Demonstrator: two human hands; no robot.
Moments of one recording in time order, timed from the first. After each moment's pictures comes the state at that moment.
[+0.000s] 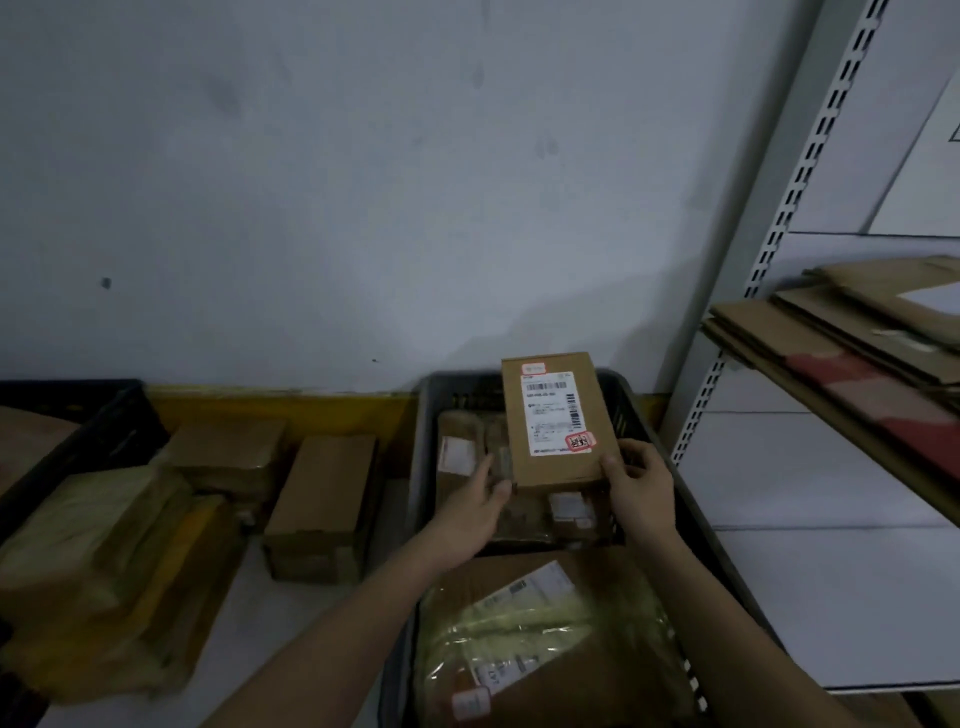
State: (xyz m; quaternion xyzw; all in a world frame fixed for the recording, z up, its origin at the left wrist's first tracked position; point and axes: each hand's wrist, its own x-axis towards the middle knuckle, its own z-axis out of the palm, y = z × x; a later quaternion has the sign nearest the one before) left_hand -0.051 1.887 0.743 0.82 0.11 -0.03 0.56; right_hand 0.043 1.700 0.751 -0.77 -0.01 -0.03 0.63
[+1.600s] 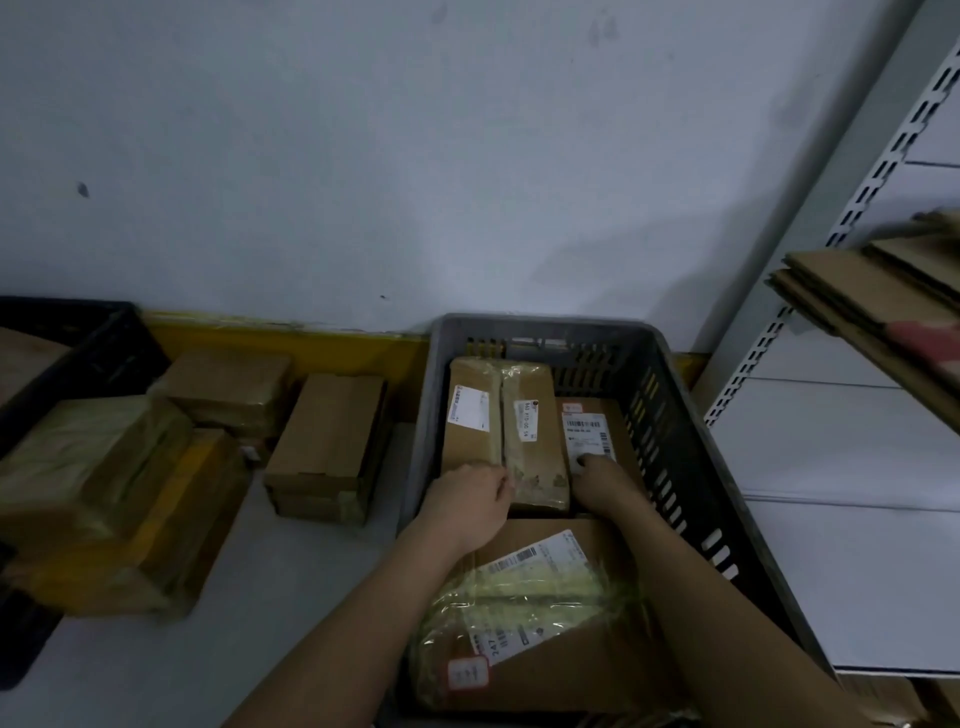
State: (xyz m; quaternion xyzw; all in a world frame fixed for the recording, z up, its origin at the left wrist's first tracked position) left_hand -0.050 1.884 0.709 0.96 0.11 -0.01 0.26; right_hand 0.106 1.735 0.652 -0.96 -0.12 0.20 0.14
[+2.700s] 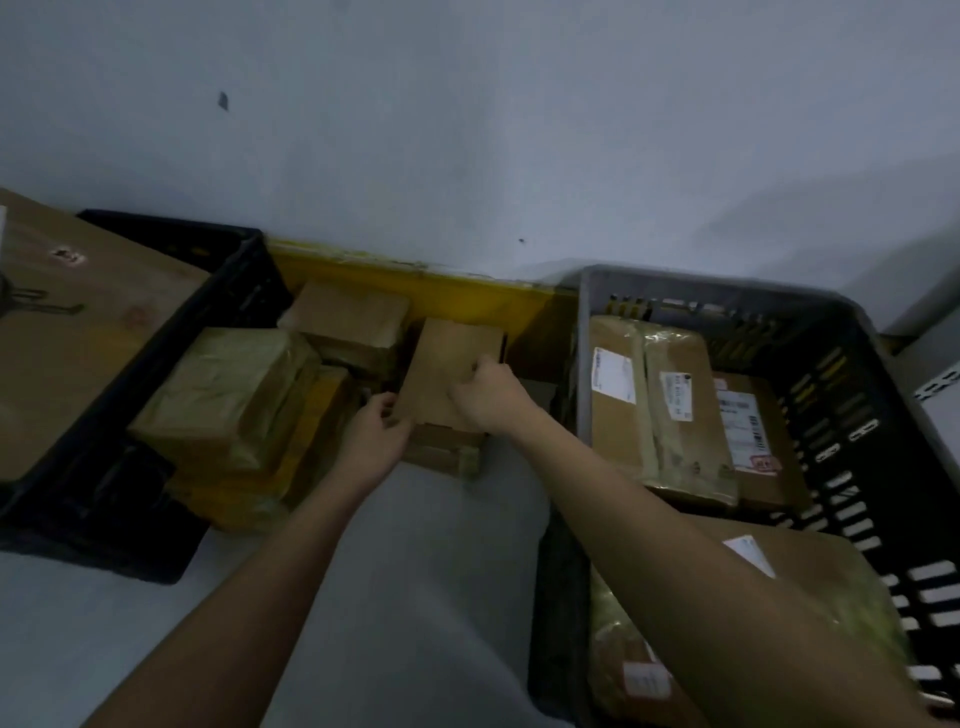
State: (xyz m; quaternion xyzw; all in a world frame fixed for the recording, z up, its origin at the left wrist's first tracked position) left_hand -0.151 2.103 0.667 0.75 0.43 0.11 0.49; right_hand -0.027 2.001 0.719 -0.86 -0.29 0.29 0.31
